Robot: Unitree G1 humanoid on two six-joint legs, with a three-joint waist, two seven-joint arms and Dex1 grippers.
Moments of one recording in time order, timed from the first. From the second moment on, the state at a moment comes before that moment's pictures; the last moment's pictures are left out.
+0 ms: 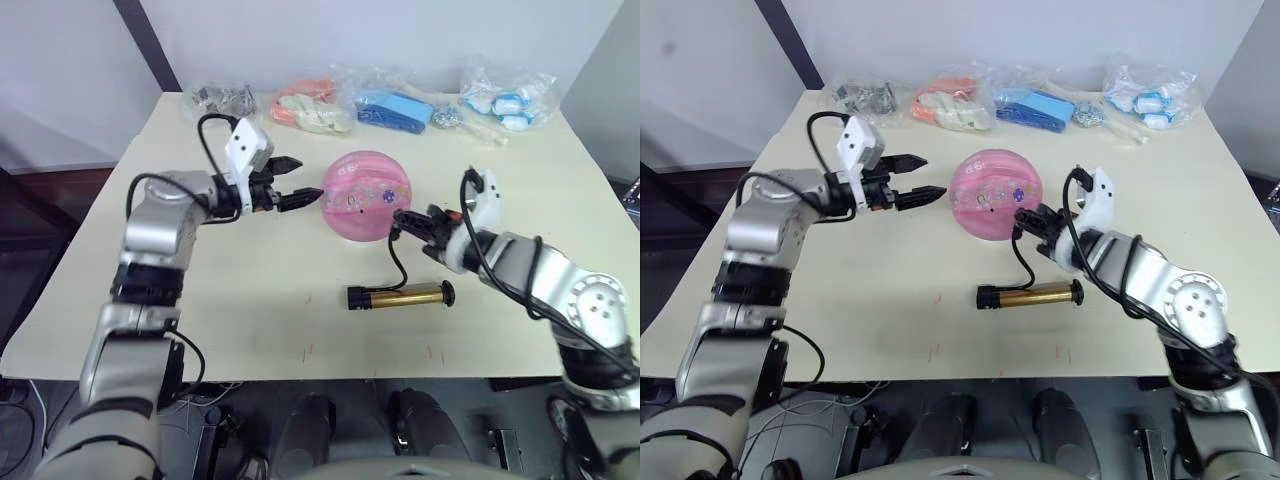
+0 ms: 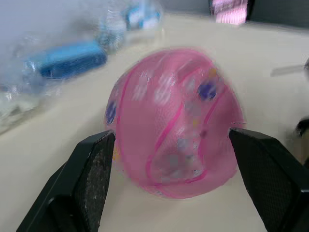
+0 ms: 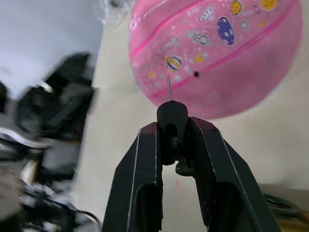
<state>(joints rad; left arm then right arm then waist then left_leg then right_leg) -0.91 0.64 -0.13 0.45 -0.22 0.36 -1.07 -0.50 -0.39 0.09 -0.33 1.92 0.67 -0.82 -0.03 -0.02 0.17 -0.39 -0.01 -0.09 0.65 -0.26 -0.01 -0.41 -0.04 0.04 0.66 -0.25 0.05</state>
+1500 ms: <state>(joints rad) -1.17 0.51 -0.24 0.80 0.05 0.28 -1.16 -0.62 -0.02 0.00 -0.01 1.67 0.76 -0.86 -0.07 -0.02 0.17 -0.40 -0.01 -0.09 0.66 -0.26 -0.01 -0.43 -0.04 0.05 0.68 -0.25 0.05</state>
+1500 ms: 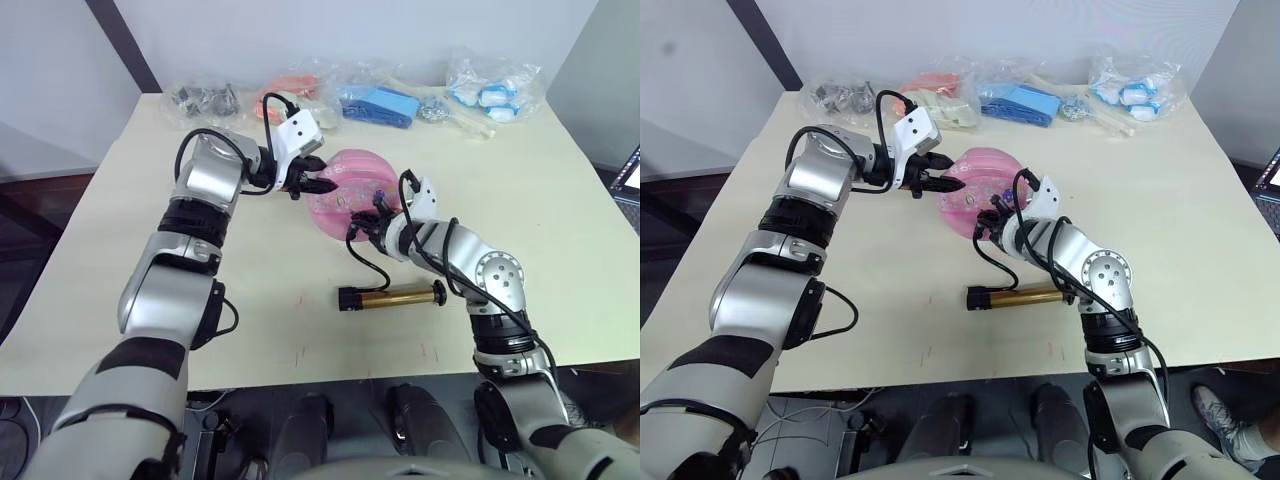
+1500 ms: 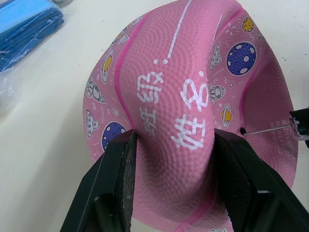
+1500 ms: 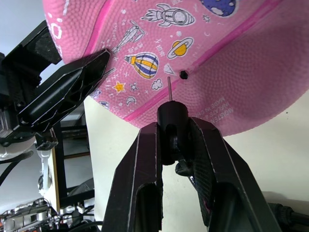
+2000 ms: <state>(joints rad) -1.15 0.51 -0.24 0.76 0.05 0.30 -1.15 -0.62 0.01 -0.03 0.01 1.63 0.81 -0.87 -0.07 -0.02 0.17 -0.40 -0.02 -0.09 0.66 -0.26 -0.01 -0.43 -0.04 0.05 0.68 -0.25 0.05</state>
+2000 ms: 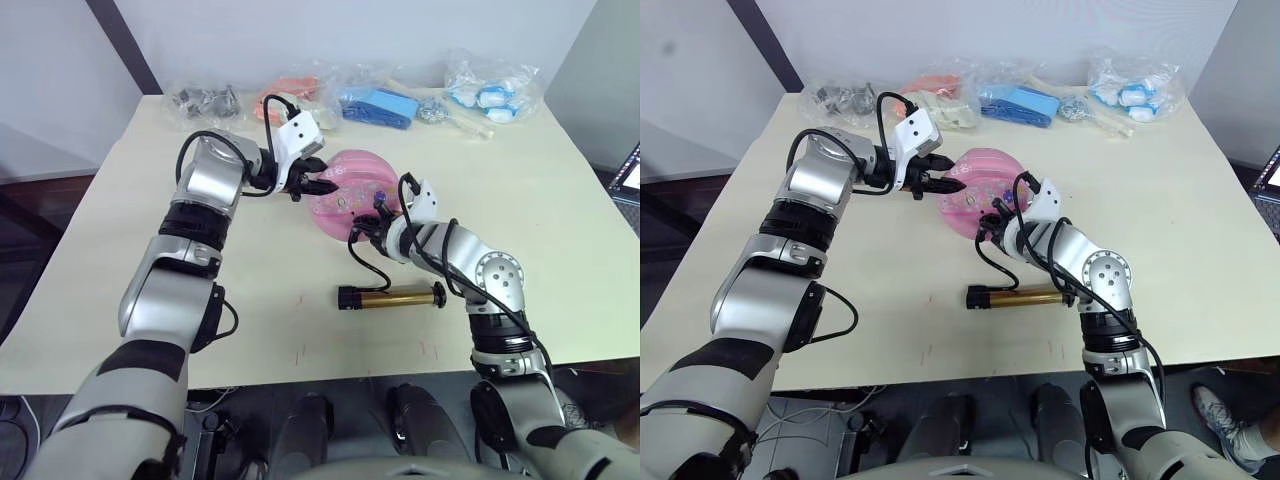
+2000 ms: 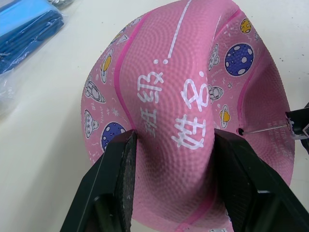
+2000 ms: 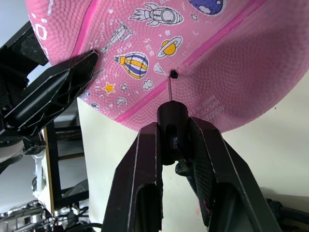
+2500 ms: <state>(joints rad) -1.15 0.51 -0.24 0.76 0.05 0.30 -1.15 -0.62 0.04 -0.07 0.02 1.60 0.83 -0.88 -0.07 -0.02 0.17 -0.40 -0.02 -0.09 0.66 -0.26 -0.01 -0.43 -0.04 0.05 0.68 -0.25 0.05</state>
